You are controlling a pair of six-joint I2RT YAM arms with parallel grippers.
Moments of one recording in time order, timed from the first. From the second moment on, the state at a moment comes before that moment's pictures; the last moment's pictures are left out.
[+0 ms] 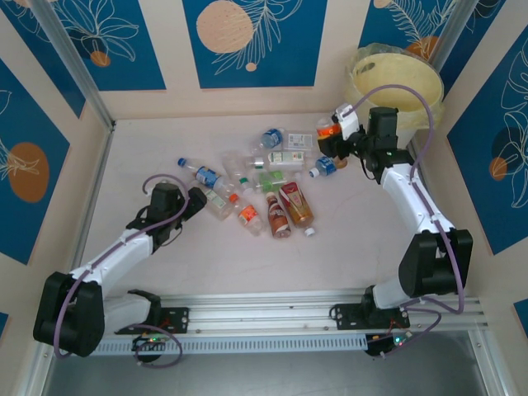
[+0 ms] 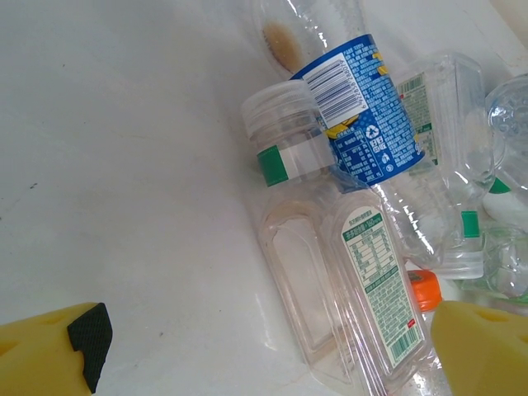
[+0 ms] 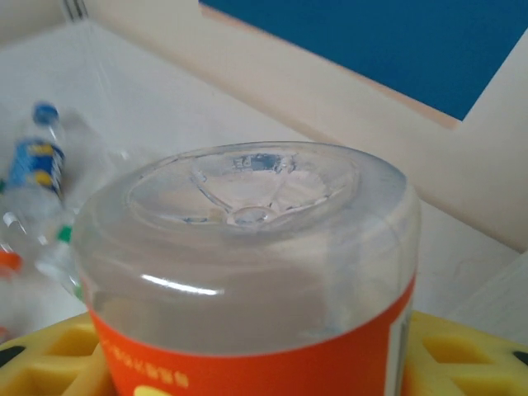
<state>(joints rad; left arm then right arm) -0.29 1.15 0.57 -0.15 -0.06 -0.86 0.08 1.47 1.27 -0.29 -0.49 -0.29</state>
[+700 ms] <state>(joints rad) -0.28 1.15 0.56 -0.12 -0.02 -0.91 0.02 1.59 1.55 0.09 0.05 0.34</state>
